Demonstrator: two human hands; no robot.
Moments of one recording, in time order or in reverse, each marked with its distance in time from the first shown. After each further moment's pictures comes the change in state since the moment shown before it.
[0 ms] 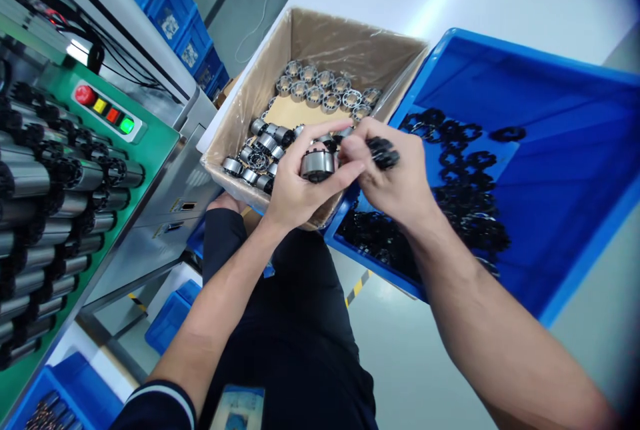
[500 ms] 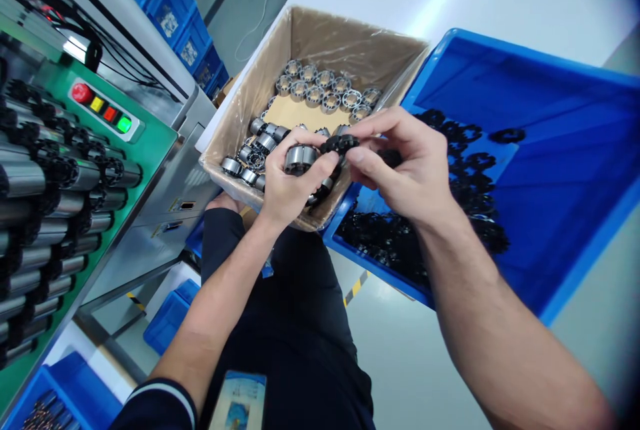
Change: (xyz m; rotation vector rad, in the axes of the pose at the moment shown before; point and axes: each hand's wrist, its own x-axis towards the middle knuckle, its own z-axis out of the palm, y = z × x) left_hand -0.001 -0.004 -0.003 -0.238 0.117 -0.152; right_hand -0.001 0.011 -0.015 0.220 -0.046 -0.016
